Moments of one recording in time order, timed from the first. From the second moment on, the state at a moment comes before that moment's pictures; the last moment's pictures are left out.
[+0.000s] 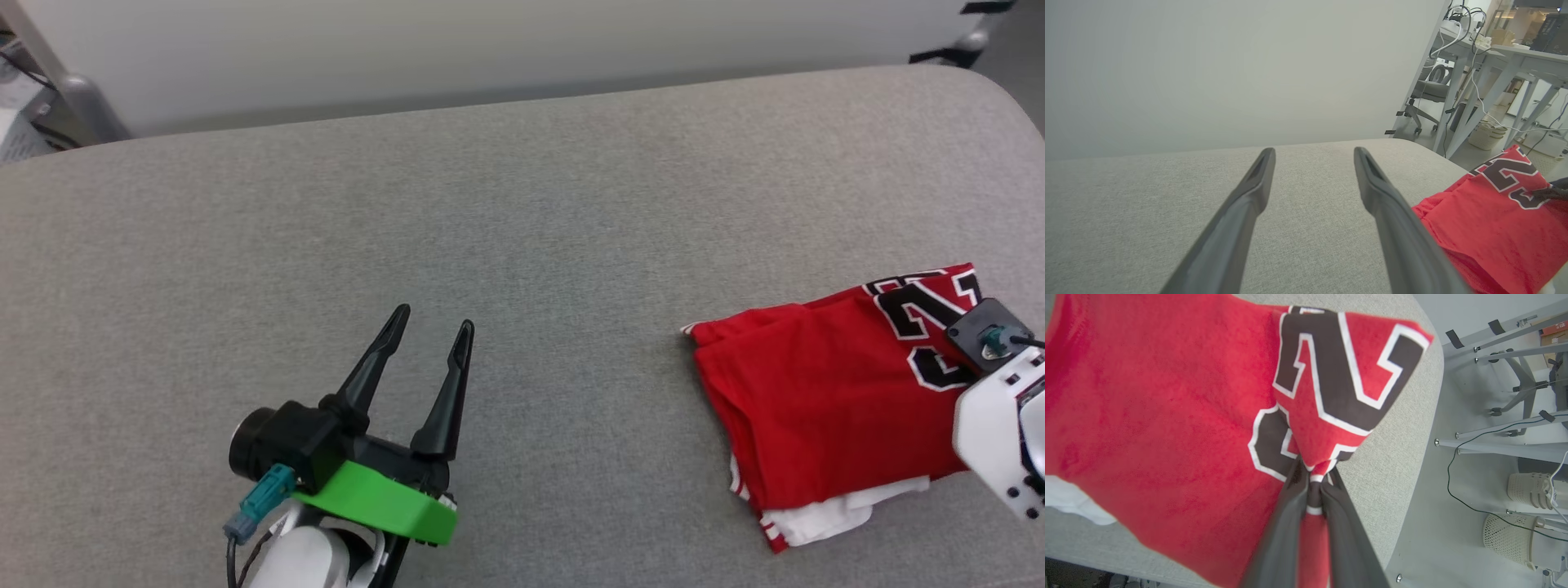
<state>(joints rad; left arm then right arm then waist) -0.09 0.15 -0.29 -0.02 -0.32 -0.13 -0.26 -0.21 -0.78 0.36 -0.15 0.25 0.13 0.70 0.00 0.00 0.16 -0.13</state>
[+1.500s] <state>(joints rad) -0.31 0.32 -0.31 -0.25 -0.28 -0.11 -0.22 -0.65 -0.78 0.07 0.79 0.11 0.13 0.17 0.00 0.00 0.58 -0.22</state>
